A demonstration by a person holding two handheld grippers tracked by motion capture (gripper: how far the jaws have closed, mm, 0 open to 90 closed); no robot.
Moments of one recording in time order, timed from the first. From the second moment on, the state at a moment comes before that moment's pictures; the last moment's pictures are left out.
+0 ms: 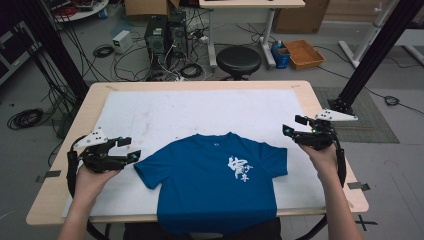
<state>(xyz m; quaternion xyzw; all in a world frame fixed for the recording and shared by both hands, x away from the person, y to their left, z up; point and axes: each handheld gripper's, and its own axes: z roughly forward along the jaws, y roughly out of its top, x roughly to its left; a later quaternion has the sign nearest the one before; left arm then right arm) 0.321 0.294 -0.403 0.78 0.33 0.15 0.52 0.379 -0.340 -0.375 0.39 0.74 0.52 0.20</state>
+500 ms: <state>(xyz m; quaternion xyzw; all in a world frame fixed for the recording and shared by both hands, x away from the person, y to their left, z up) 0.325 0.301 -0.428 0.79 0.38 0.12 0.46 0.380 -0.344 -0.378 0.39 0.74 0.51 0.20</state>
